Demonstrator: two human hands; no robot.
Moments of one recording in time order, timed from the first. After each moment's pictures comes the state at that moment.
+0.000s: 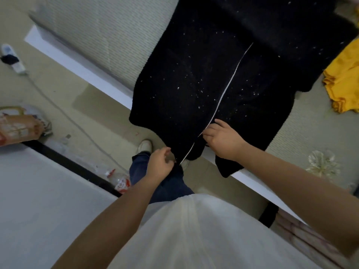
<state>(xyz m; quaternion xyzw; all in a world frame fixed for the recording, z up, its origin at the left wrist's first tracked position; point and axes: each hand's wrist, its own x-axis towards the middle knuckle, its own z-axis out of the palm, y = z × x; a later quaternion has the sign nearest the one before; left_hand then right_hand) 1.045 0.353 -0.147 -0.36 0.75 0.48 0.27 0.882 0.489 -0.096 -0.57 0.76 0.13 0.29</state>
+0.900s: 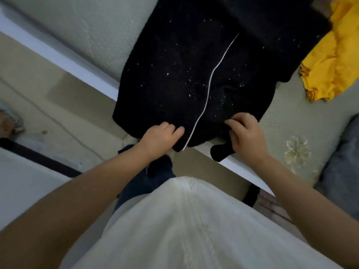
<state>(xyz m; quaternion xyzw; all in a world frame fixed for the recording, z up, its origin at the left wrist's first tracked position) 0.995 0.319 -0.096 0.14 0.97 0.18 0.08 0.896 0.520 -0.030 -0.38 0.92 -0.08 0.05</state>
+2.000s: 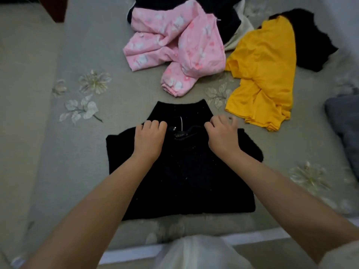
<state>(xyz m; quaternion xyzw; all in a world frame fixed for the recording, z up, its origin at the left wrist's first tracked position) 0.626 0.331 0.025 0.20 0.98 -0.07 0.01 0.657 0.519 0.028 -0.06 1.00 0.05 -0.02</state>
